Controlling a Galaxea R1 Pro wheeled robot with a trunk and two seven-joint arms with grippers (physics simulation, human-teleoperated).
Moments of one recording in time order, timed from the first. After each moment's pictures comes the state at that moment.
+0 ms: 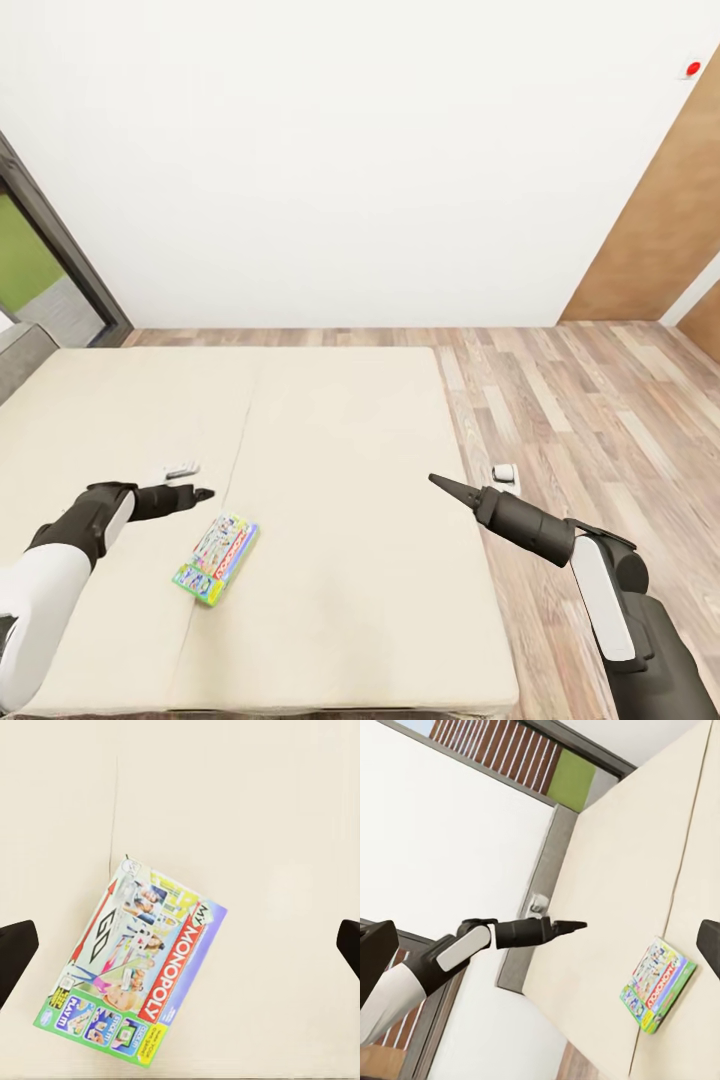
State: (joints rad) left arm -0.91 0.29 0.22 -0.42 -0.08 0.53 -0.47; right arm -0.37 -0.06 -0.19 -1.48 -0.54 0.90 0.94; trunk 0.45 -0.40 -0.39
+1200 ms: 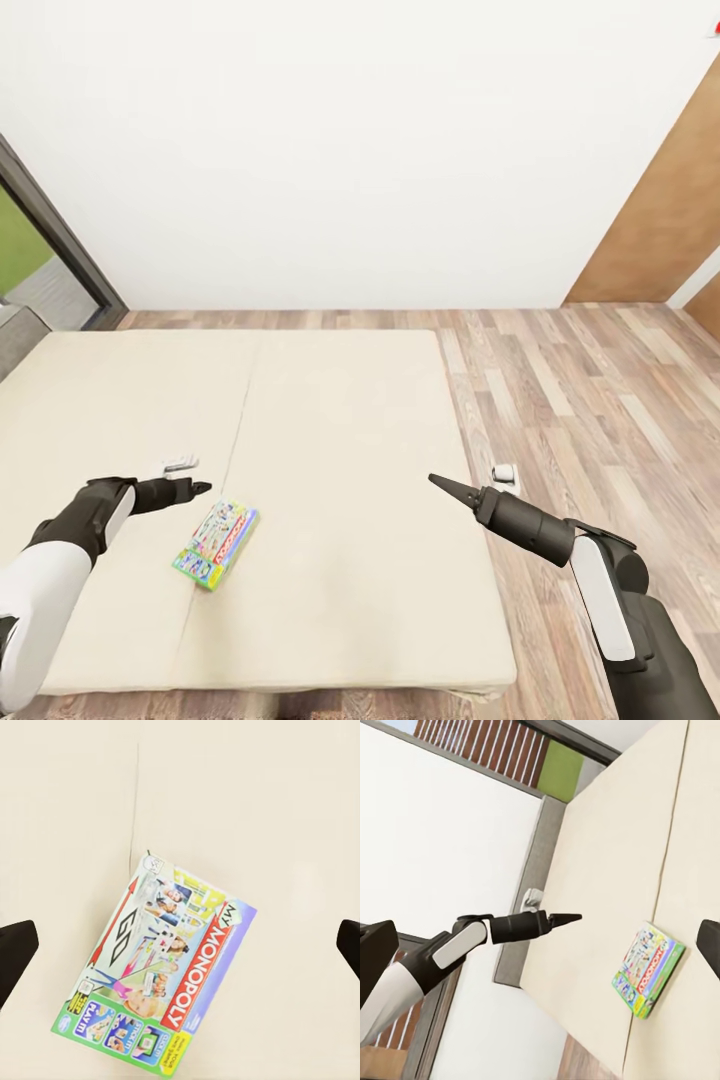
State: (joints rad) left arm -0.91 0.29 0.21 -0.46 -0.08 0.51 -0.42; right arm -0.37 -0.06 -0.19 -1.48 -0.53 0.90 0.94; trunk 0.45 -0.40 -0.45
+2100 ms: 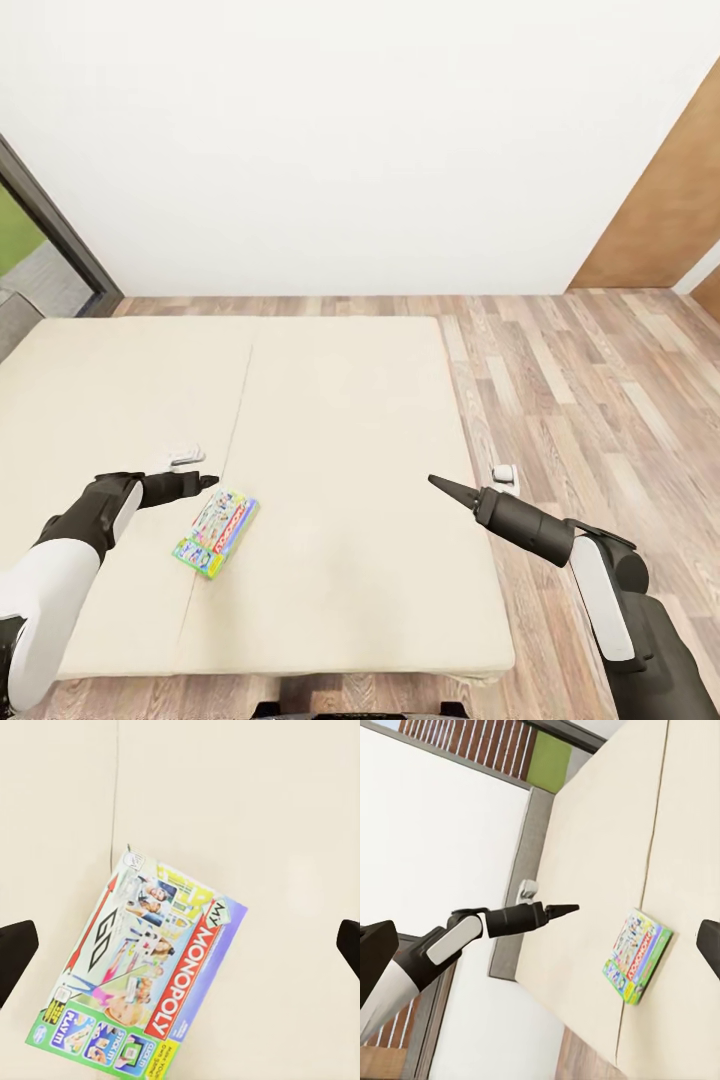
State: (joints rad) left arm -0.91 0.27 0.21 -0.49 -0.08 0.50 -0.42; right arm -0.37 -0.06 -0.19 -1.48 -0.52 0.90 0.93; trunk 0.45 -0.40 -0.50
